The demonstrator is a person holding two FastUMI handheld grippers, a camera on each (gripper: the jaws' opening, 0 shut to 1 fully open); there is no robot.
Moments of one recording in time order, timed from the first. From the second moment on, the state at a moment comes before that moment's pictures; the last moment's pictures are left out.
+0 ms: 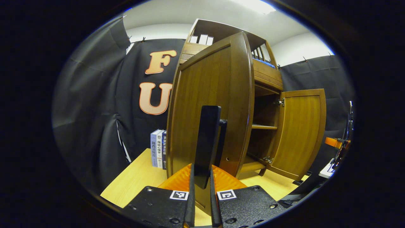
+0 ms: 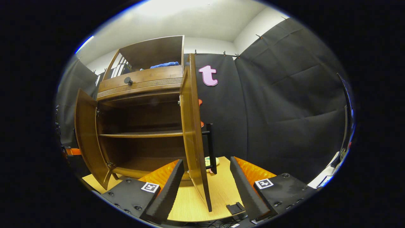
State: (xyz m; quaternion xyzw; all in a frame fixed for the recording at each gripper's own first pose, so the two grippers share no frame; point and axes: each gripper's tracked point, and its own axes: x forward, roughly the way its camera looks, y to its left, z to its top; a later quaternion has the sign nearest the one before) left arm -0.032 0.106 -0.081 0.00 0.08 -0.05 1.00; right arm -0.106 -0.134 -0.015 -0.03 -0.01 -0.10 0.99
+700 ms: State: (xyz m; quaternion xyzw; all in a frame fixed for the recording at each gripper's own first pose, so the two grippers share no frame) left arm -0.045 0.193 -0.062 0.06 0.06 0.06 0.99; right arm -0.100 -0.120 -0.017 -0.02 -0.01 -0.09 1.00
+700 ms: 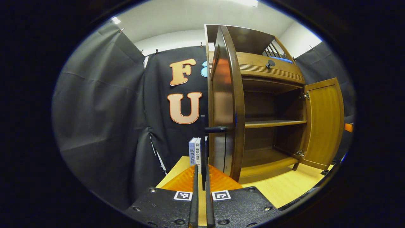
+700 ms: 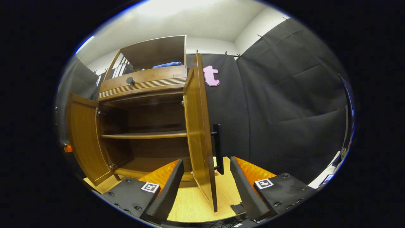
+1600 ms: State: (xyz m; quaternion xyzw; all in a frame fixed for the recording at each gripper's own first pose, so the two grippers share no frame) left arm -0.081 0.147 -0.022 0.06 0.04 0.07 1.00; right arm -0.098 -0.130 -0.011 -0.02 -0.02 -0.09 1.00
